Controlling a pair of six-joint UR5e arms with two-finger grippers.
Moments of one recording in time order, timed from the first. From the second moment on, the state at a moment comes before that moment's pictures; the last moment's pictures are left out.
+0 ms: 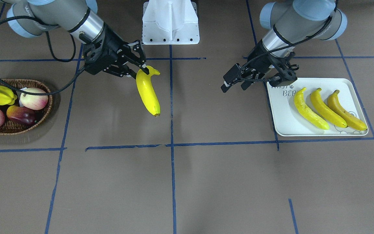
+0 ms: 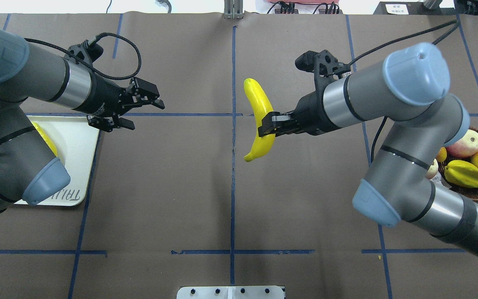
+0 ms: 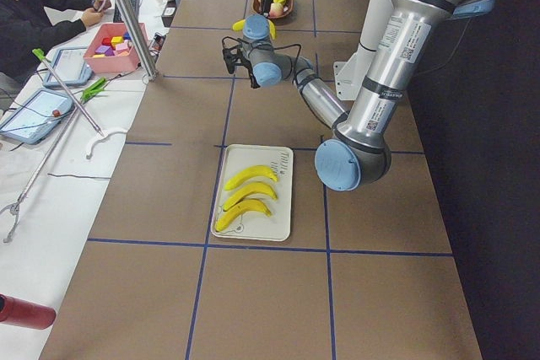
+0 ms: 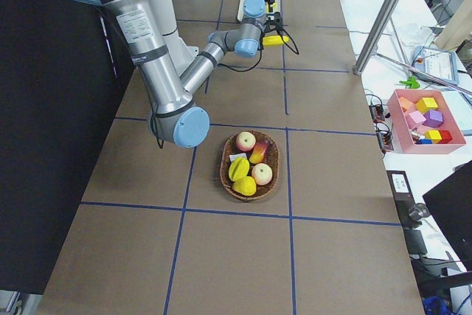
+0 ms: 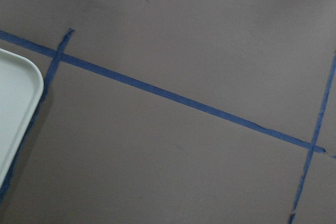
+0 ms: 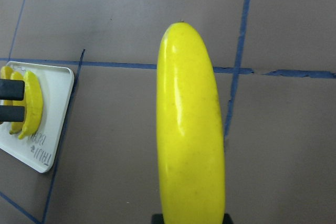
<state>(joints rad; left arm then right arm) -0.79 -1.97 -1.85 -2.15 -2.14 -1.70 0.64 -1.11 1.89 -1.00 2.06 1.24</state>
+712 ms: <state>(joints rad) -0.68 -2.17 -1.75 -2.30 -2.02 -1.97 0.51 -1.09 1.90 -0.93 1.86 1.32</state>
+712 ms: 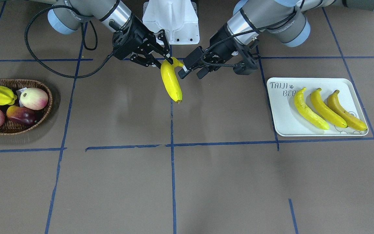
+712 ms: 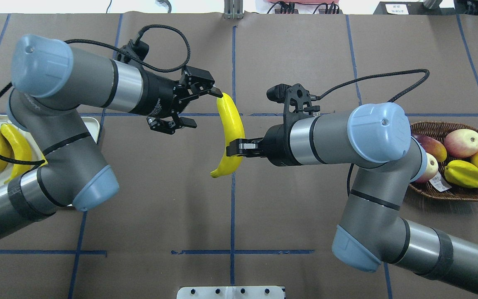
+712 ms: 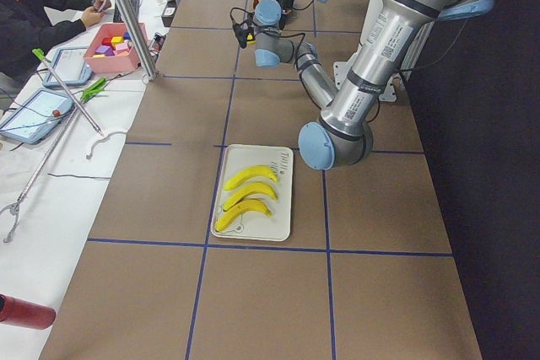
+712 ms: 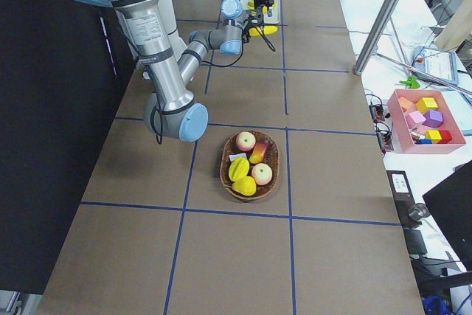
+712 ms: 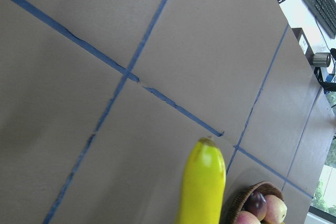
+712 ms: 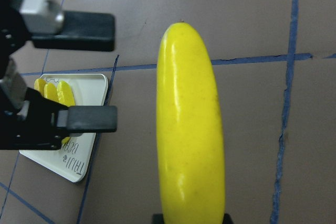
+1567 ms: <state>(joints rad) -0.66 -2.25 -1.64 -2.31 -1.99 -1.97 0.50 -1.08 1.92 -0.93 1.85 1.32</state>
